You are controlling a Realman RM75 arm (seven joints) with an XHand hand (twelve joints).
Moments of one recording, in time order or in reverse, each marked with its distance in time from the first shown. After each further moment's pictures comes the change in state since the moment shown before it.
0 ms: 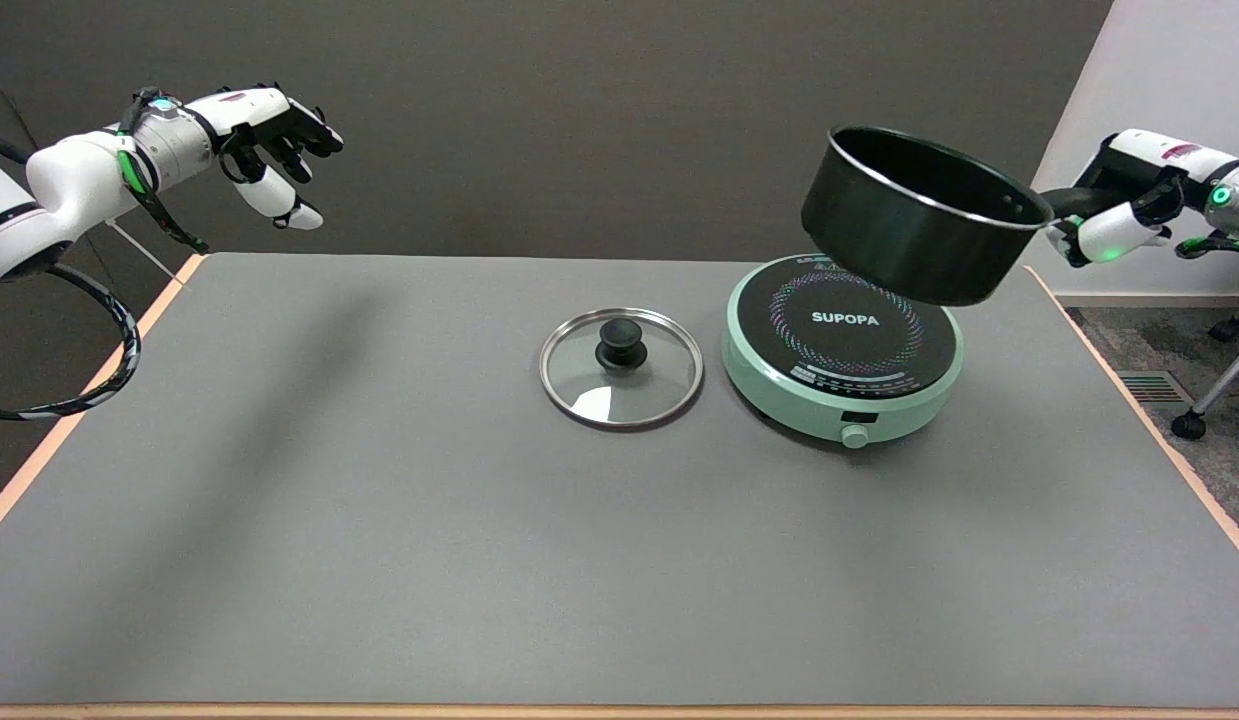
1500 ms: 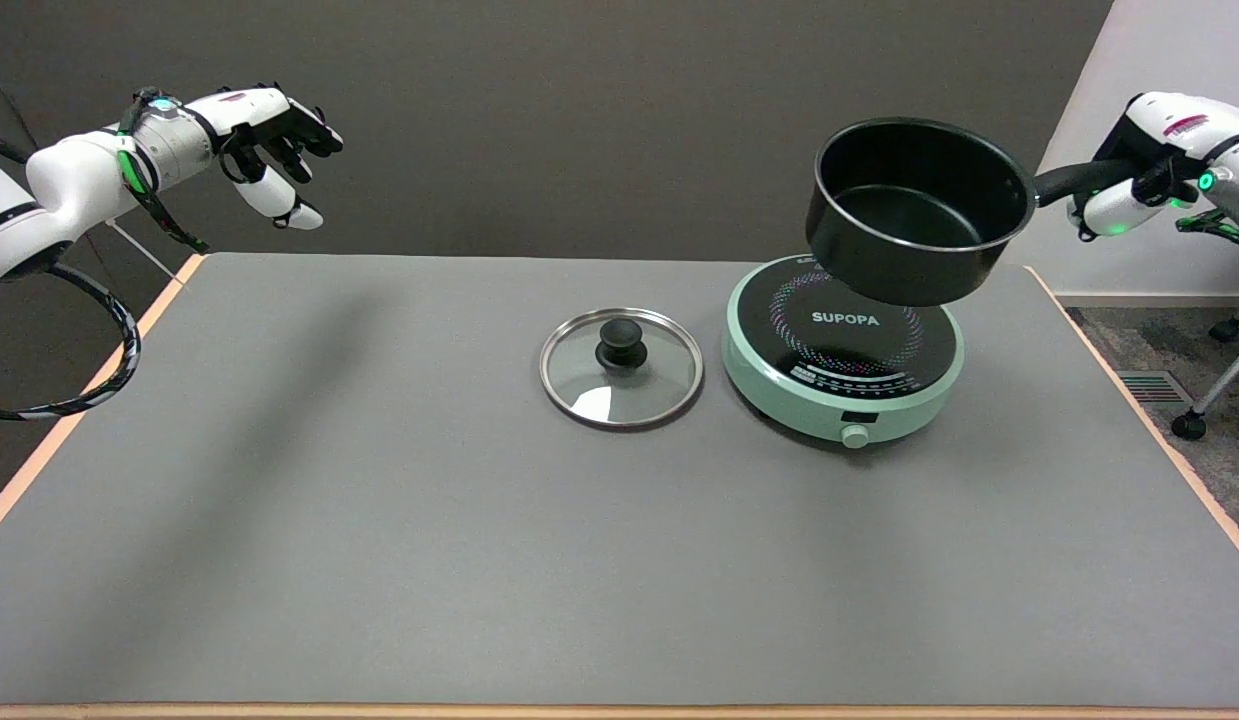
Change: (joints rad) arm 0.030 -0.001 -0.131 0.119 -0.176 0.381 -0.036
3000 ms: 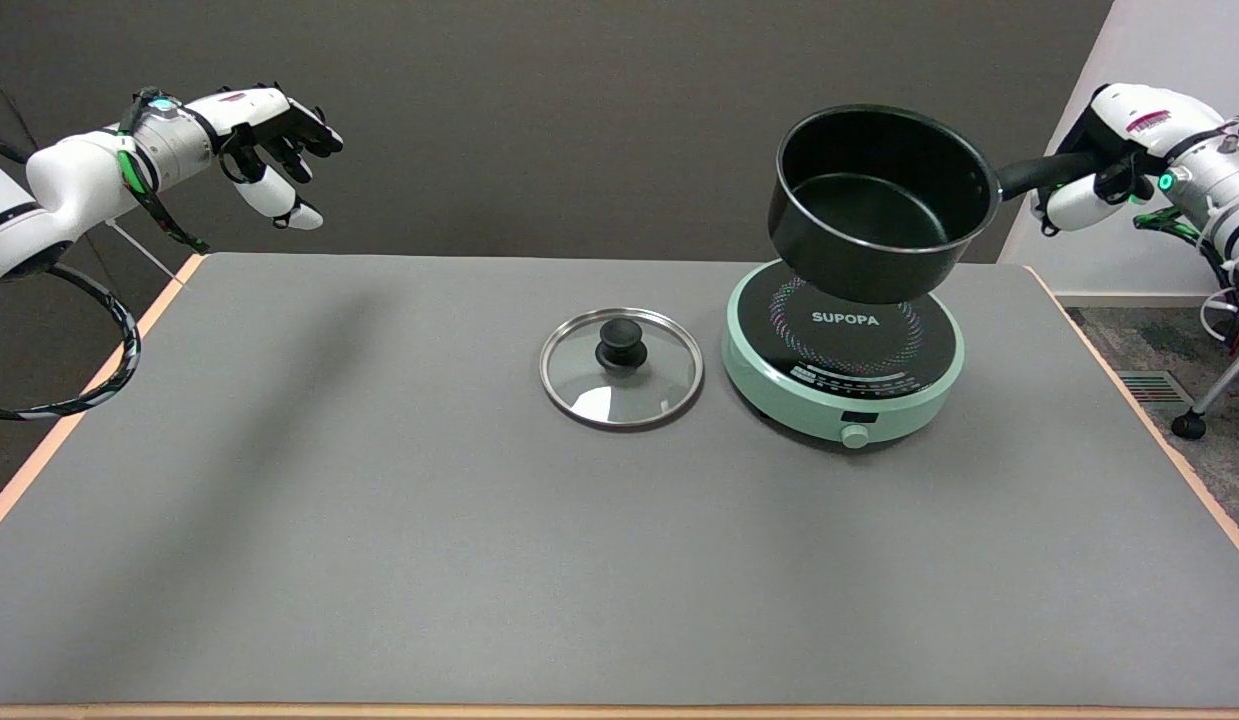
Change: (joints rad) arm 0.010 -0.037 -0.038 0.136 0.122 0.109 -0.146
